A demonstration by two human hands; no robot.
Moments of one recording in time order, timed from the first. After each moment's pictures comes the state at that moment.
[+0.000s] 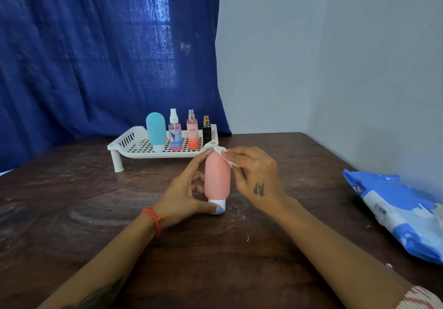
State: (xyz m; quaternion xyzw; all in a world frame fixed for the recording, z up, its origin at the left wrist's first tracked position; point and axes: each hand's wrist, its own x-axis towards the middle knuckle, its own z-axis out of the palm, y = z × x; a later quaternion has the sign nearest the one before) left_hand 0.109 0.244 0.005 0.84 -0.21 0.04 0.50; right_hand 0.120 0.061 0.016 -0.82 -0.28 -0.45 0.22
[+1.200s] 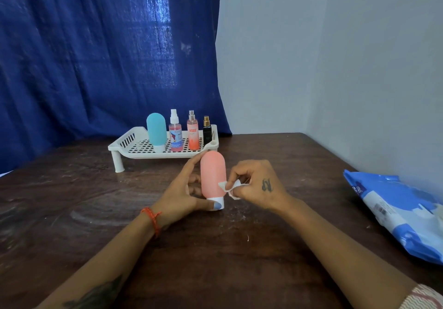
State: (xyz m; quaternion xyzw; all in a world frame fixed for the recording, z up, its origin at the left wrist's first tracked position) left_hand 0.108 0.244 0.006 0.80 -0.19 0.00 0.58; right_hand 0.113 0.056 0.024 -0.88 -0.27 -0.16 0.35
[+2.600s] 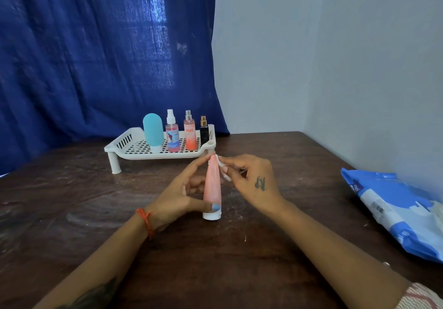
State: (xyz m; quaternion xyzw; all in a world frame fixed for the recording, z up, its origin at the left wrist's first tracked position) left_hand 0.105 0.243 0.010 0.77 -0.24 -0.05 0.60; right_hand 0.122 0.064 0.012 -0.83 -0.24 -0.33 0.39
